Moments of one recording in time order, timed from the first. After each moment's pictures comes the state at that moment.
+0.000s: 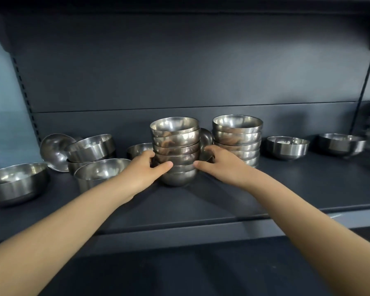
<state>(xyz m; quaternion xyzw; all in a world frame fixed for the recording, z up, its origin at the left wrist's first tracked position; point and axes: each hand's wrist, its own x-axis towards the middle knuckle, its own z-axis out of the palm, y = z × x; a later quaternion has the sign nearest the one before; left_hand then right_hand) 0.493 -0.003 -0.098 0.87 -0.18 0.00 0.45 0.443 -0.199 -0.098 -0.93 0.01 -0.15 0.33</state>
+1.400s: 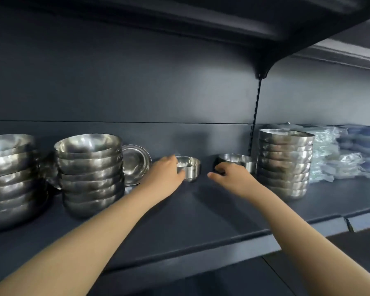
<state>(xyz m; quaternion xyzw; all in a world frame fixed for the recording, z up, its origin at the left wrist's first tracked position) 0.454 -0.372 -0.095 0.89 -0.35 0.14 0.25 0.355 -0.529 -0.092 -0.94 0.20 -0.18 0.21</state>
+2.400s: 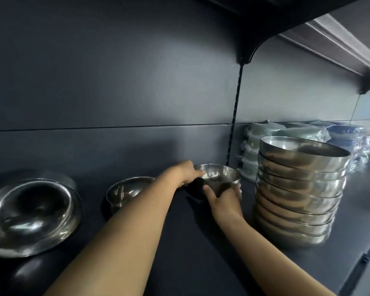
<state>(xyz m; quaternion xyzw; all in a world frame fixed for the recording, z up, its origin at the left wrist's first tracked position) 0.586 -0.607 -0.095 0.84 -0.42 -0.17 0.29 0.465 -0.633 -0.148 -0.69 0.44 -0.35 0.46</state>
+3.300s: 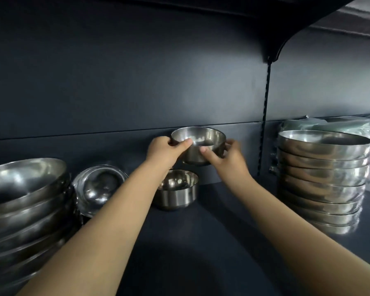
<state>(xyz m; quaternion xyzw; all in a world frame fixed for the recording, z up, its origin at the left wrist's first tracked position) 0.567 -0.482 -0.059 0.75 -0.26 0.02 0.61 0.467 -0.597 -0.082 -0.76 0.17 -0.40 0.47</state>
